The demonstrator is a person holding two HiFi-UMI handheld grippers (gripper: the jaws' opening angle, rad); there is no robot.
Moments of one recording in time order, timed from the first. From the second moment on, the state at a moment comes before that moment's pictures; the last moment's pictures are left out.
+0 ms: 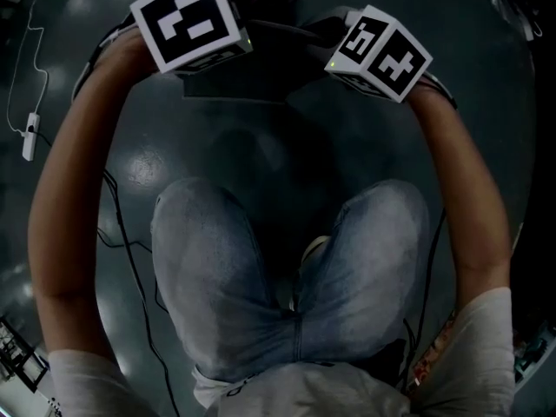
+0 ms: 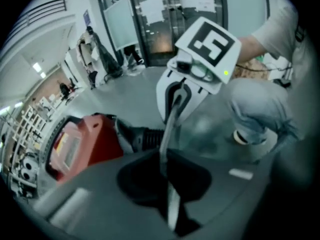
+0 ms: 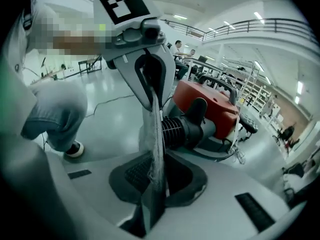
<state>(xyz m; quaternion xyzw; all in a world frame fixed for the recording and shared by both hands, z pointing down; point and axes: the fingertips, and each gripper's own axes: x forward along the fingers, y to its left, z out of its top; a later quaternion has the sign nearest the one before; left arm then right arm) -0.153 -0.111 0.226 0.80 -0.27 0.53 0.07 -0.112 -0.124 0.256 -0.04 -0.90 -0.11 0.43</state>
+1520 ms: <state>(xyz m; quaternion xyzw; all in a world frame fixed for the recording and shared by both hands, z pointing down) -0.150 -0.114 0.230 0.81 -0.27 0.52 0.06 -0.110 -0.134 0.251 -0.01 -0.88 -0.14 0.45</state>
